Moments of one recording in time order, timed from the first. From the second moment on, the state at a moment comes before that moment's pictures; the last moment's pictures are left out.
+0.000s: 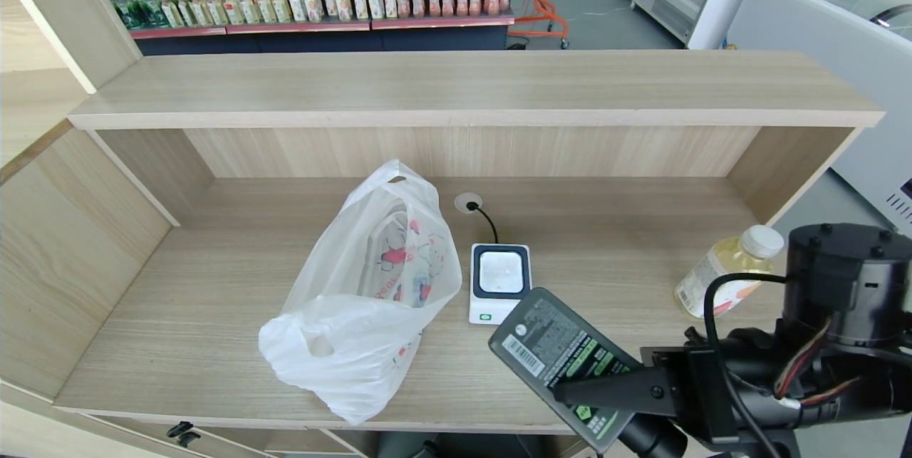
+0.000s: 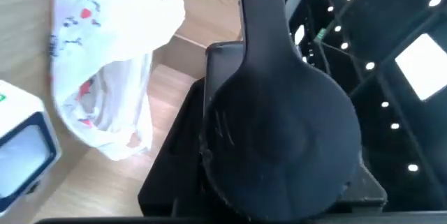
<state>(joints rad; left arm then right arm) 0.00 0.00 0.00 0.05 0.13 0.01 0.60 1.54 -0.48 -0.80 0.86 -2.51</state>
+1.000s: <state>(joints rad) 0.00 0.00 0.00 0.05 0.13 0.01 0.65 1.67 -0.49 -0.96 0.94 -2.49</state>
